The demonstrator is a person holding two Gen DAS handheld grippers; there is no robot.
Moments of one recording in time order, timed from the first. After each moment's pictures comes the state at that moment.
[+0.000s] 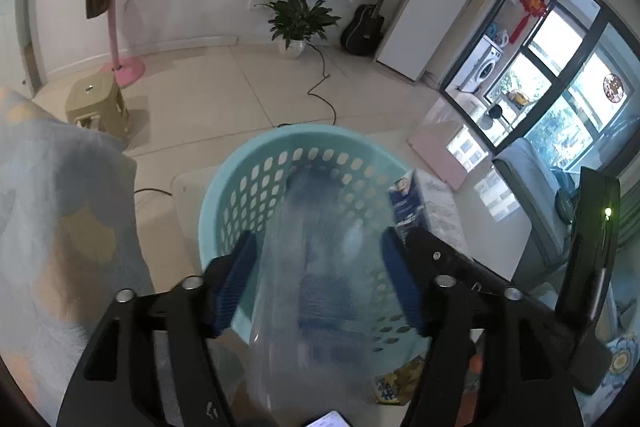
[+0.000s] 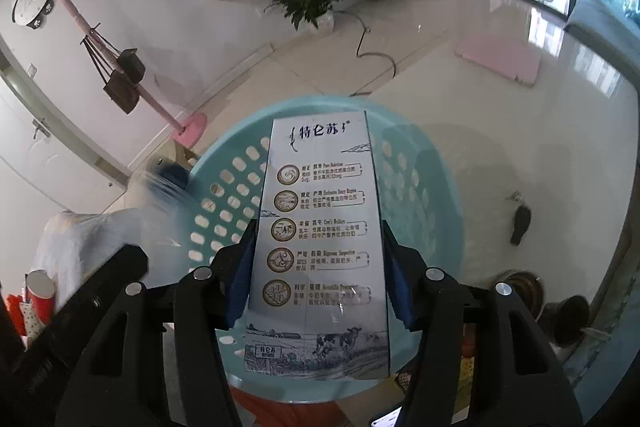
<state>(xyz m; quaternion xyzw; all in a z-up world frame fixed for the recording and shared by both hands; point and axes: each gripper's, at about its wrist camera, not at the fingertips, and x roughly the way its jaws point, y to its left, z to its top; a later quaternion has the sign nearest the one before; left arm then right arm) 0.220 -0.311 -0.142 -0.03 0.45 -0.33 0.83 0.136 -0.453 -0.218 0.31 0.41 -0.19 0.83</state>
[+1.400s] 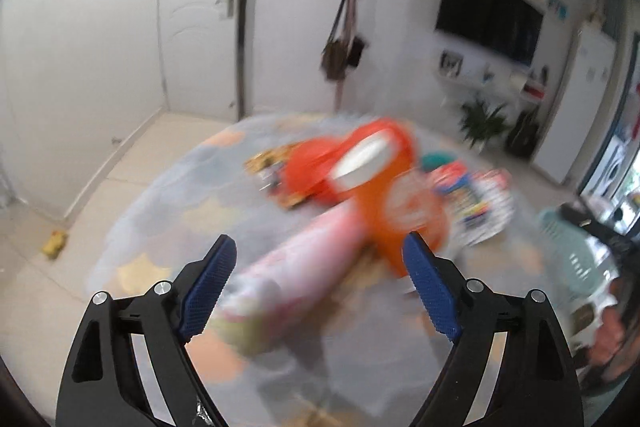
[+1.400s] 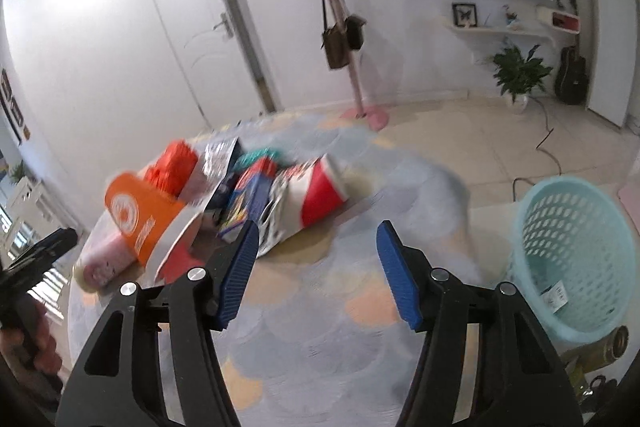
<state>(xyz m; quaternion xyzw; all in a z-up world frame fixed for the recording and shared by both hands) 0.134 0.146 -0.037 -0.04 0.35 -0.03 0.94 0.152 -0.125 -0.092 0.12 0.35 0.10 0.92</state>
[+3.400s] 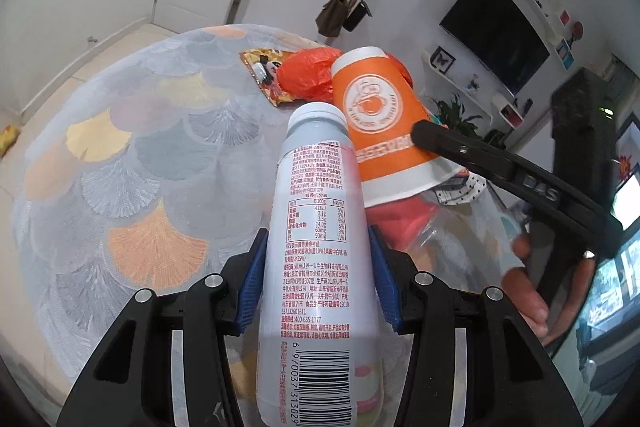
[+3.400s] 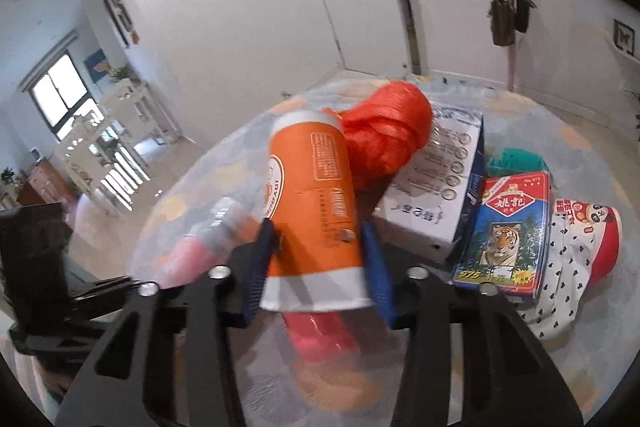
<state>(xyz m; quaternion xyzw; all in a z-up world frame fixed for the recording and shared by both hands) 0.117 0.179 -0.097 -0.21 0.40 -0.09 0.89 0.215 0.040 -0.097 0.04 0.38 0.35 0.85</state>
